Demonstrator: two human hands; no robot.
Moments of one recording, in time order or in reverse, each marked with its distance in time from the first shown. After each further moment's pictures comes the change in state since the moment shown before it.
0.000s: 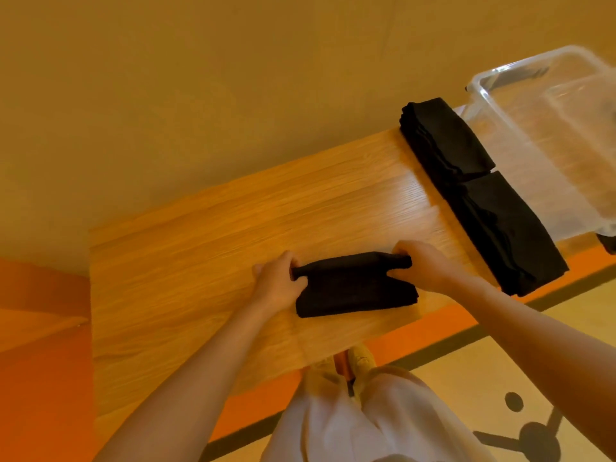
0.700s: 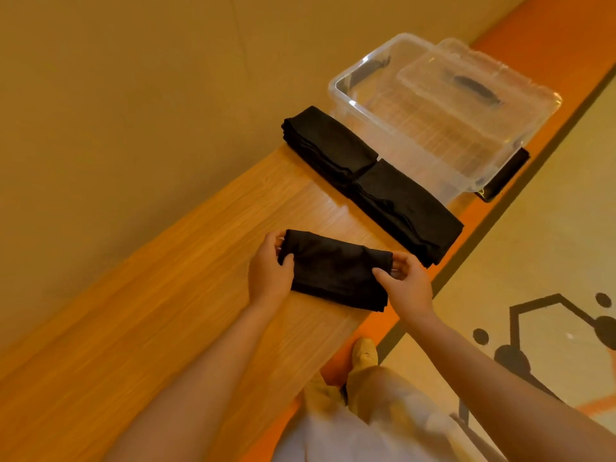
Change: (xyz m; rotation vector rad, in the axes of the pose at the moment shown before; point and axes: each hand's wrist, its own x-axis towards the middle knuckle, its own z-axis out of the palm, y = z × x) left_hand 0.054 0.118 0.038 -0.303 0.118 0.309; right_hand -0.075 0.023 0.026 0.991 0.766 0.564
